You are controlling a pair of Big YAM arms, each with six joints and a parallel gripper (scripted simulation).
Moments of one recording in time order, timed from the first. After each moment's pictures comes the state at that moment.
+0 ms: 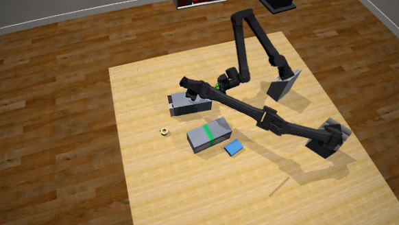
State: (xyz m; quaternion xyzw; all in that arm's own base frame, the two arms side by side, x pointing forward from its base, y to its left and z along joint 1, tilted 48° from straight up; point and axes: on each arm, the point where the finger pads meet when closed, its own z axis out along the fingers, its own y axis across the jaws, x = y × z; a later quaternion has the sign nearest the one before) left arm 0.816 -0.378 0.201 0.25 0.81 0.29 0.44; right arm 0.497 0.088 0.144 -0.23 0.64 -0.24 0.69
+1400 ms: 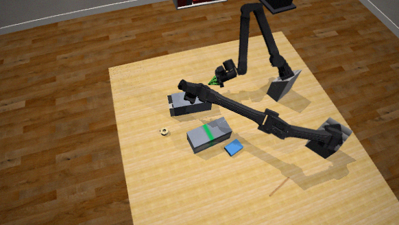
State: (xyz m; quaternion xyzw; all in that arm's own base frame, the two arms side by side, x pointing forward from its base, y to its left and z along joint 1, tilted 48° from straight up) left arm 0.811 -0.364 0.237 0.23 0.81 0.28 0.45; right arm 0.497 0.033 0.187 -0.23 0.65 -0.24 0.68
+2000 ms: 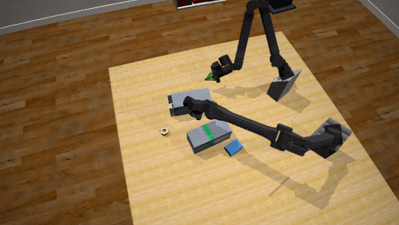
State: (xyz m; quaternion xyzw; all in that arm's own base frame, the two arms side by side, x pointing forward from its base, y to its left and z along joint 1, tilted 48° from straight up) left arm 0.762 -0.269 0.288 0.22 0.82 0.27 0.45; right arm 0.511 -0.001 0.218 -0.23 0.66 -0.25 0.67
